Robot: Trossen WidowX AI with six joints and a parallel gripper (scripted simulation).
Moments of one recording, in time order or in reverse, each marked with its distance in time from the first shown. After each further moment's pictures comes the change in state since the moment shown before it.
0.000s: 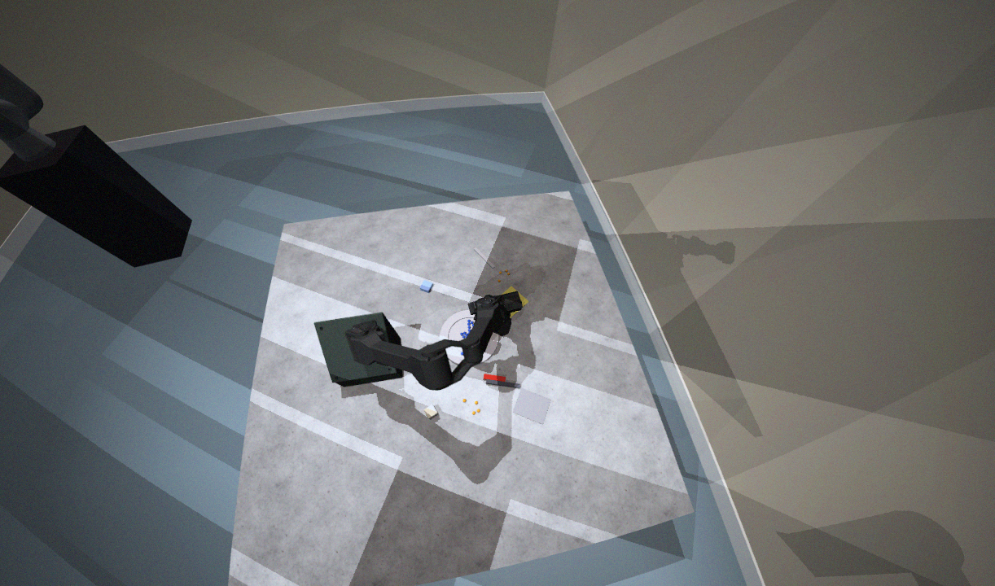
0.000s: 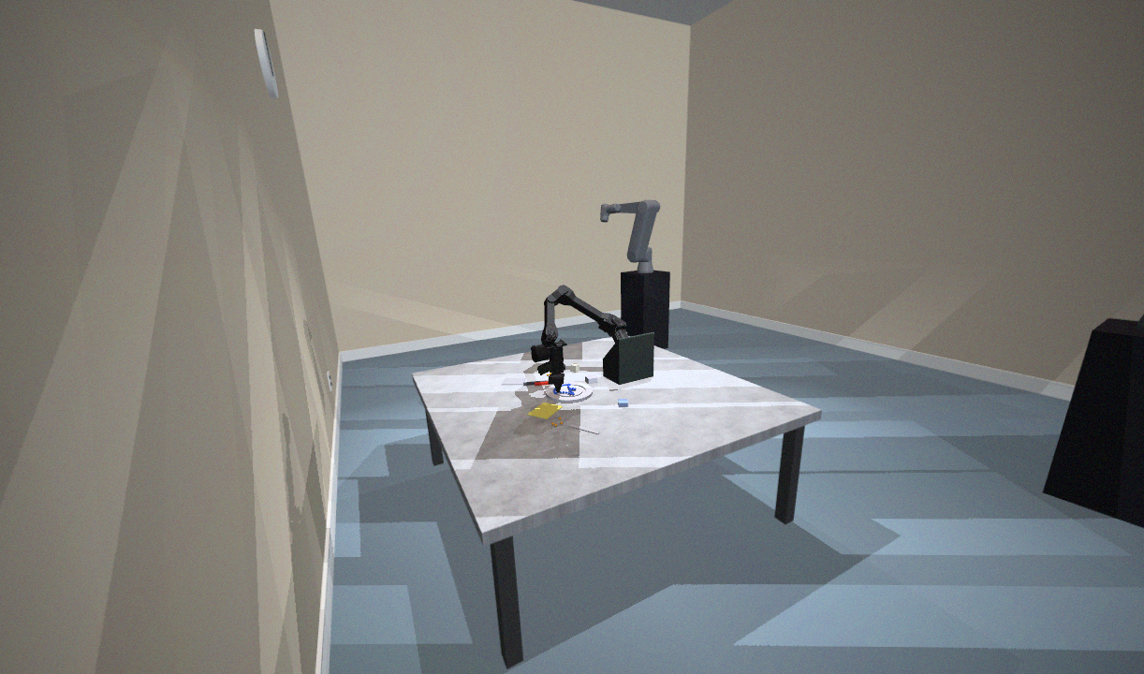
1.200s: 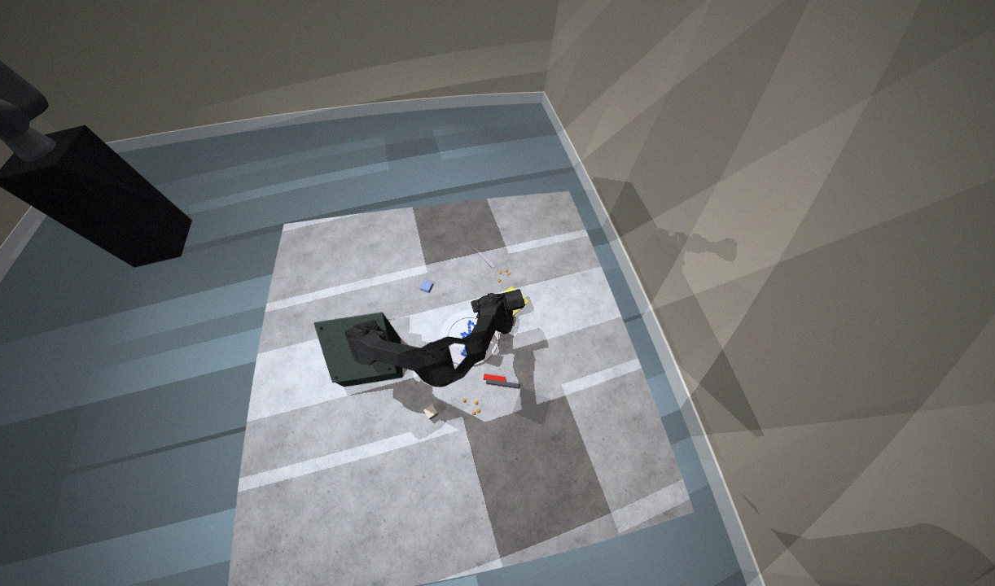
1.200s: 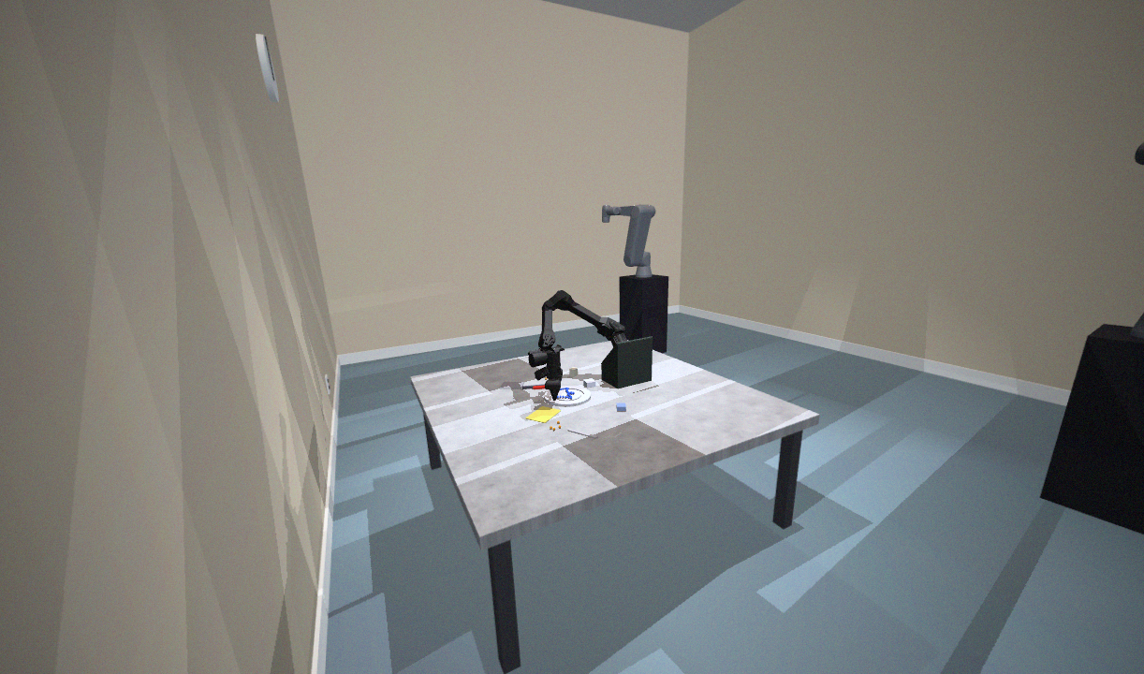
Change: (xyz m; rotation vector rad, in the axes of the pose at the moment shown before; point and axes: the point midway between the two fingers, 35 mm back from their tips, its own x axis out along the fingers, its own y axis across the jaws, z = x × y) arm 0.002 0.010 0.006 0.007 -0.005 0.004
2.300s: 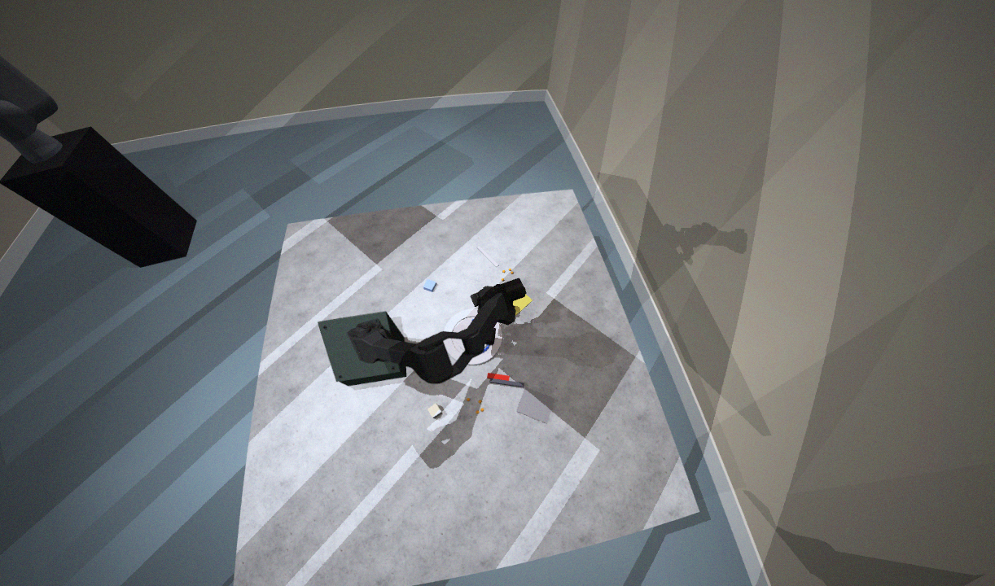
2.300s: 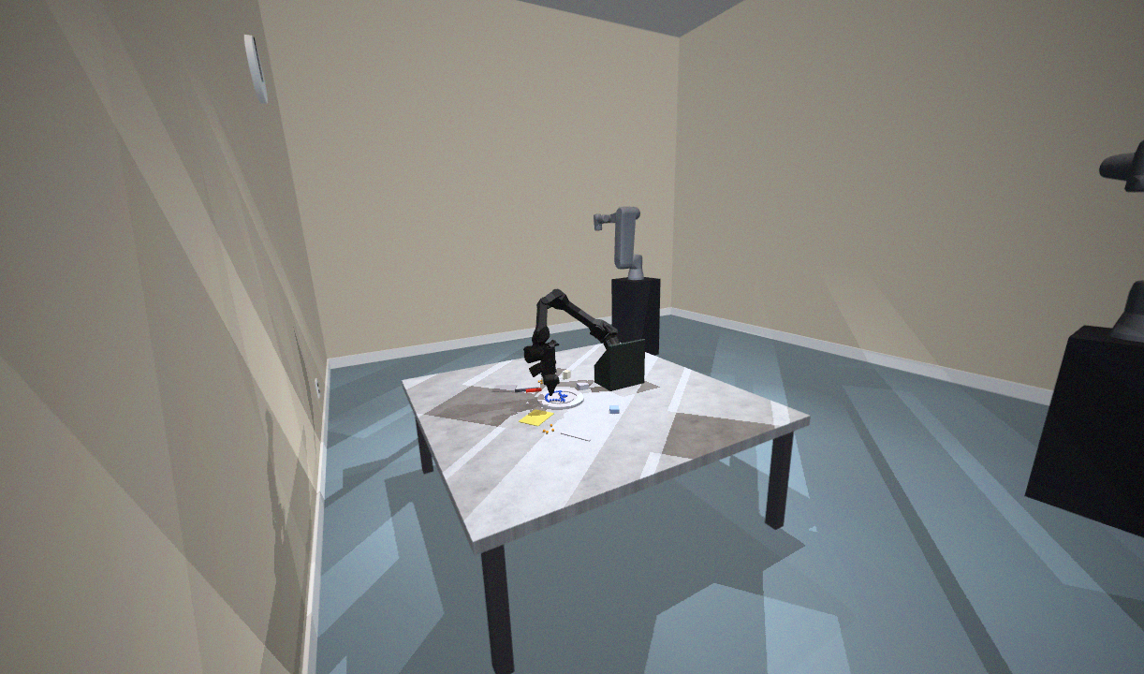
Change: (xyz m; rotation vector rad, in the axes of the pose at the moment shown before) arm -0.032 0.000 -0.010 -0.186 -0.001 -0.005
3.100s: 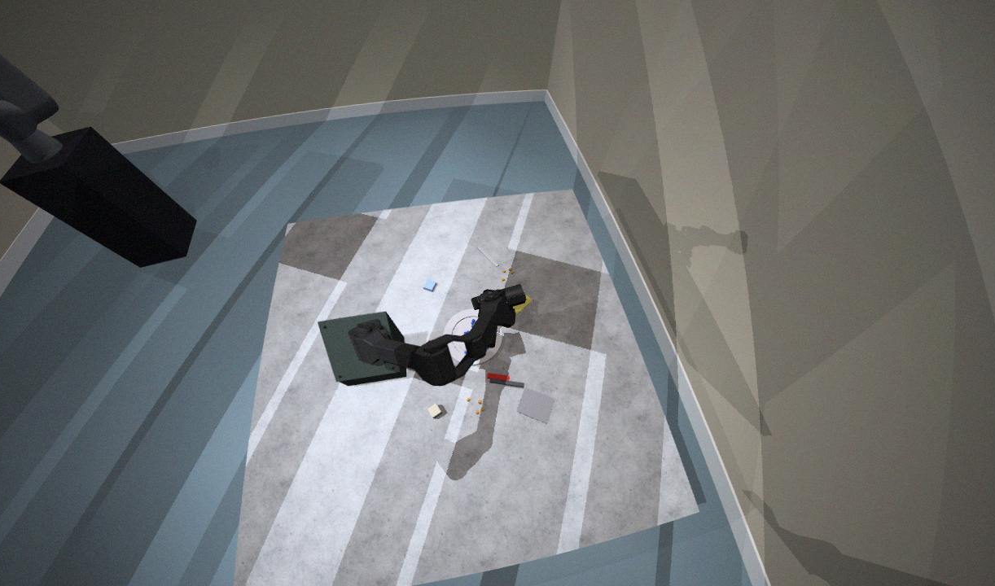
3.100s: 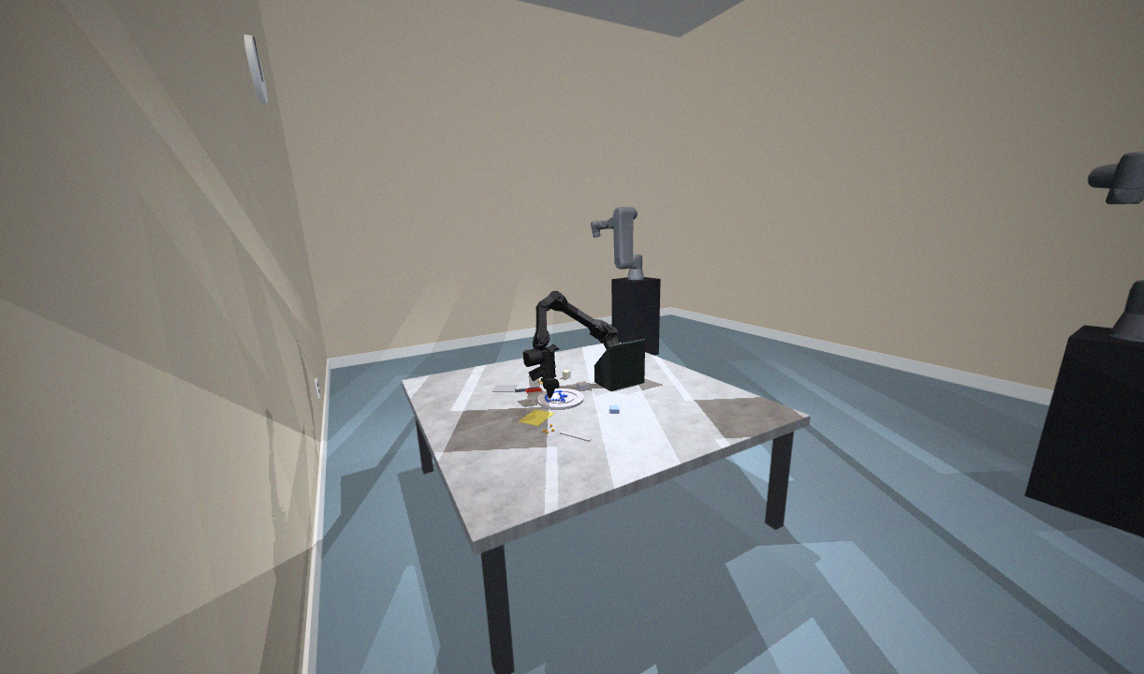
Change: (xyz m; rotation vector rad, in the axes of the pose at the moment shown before) arm 0.018 -0.002 0.003 -0.014 -0.006 0.009
